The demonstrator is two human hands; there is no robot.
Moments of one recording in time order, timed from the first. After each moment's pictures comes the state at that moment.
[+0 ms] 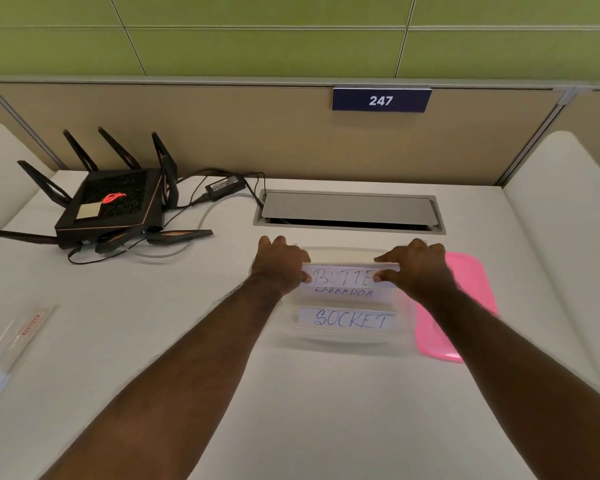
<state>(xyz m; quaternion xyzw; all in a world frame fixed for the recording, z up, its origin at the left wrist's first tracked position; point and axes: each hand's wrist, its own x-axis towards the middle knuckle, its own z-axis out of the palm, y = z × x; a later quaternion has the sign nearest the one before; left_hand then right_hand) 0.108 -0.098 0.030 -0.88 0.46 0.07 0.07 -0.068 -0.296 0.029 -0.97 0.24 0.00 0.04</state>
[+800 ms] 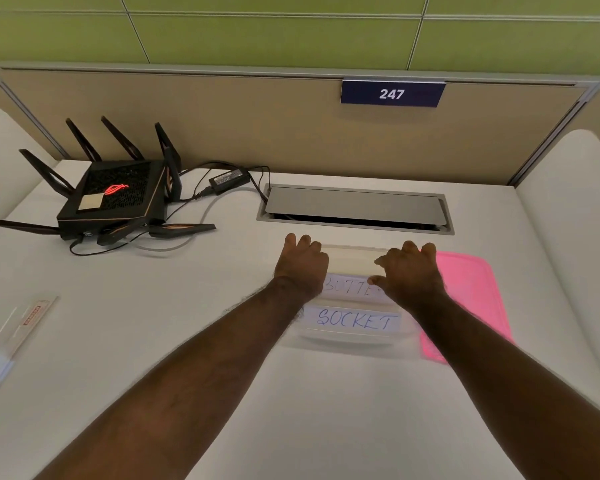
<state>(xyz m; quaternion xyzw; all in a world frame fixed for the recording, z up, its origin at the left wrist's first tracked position) 0.085 -0.120 0.013 -0.85 0.51 -0.04 0.13 -0.052 -0.279 0.012 -0.97 0.21 0.04 -0.10</state>
